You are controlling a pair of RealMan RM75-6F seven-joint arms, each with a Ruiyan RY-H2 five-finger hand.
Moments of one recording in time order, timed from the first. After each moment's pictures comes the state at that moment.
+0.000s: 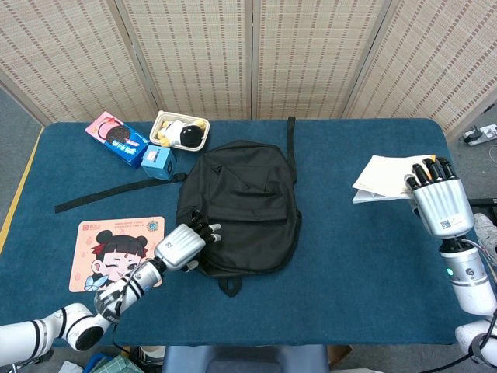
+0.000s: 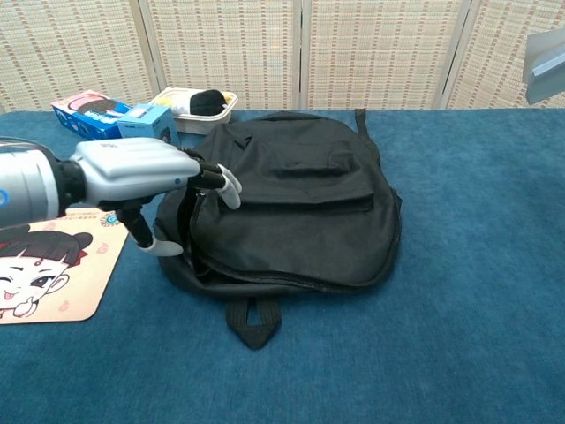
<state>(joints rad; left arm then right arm) -0.77 -1.42 -0.16 -1.61 1.35 0.75 0.46 0.41 -1.22 0.17 -1.27 -1.54 1.52 -0.32</state>
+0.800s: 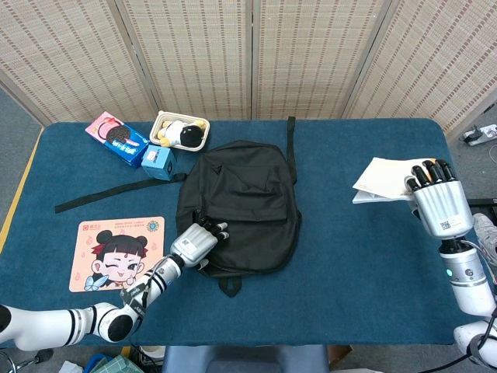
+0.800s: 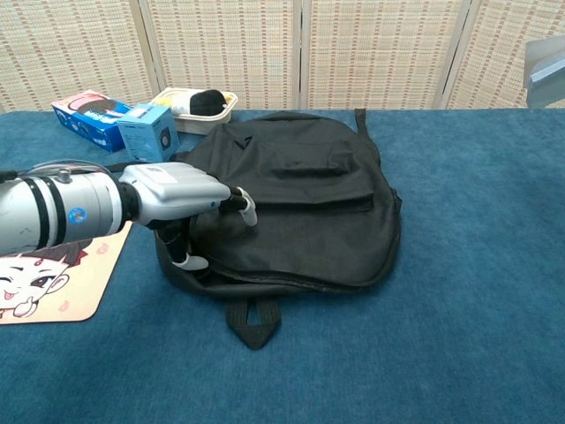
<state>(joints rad) -0.91 -1.53 -0.11 -1.56 0.96 0.77 0.71 0.40 -1.24 0.17 -1.25 -1.54 1.51 -0.30</state>
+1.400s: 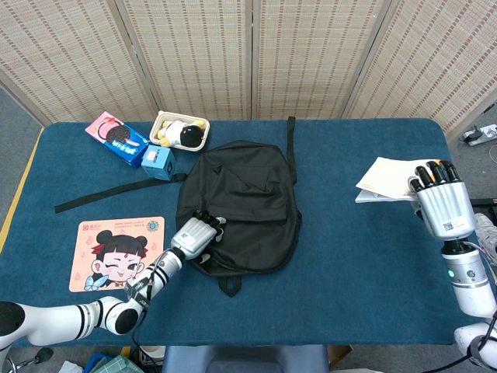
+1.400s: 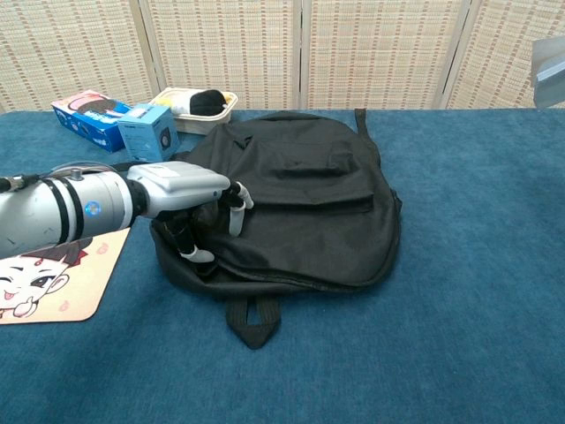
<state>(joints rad) -0.92 -1.60 -0.11 -1.43 1.02 0.77 0.49 0.39 -1.24 0.18 -1.24 -1.54 1.52 -0.30</state>
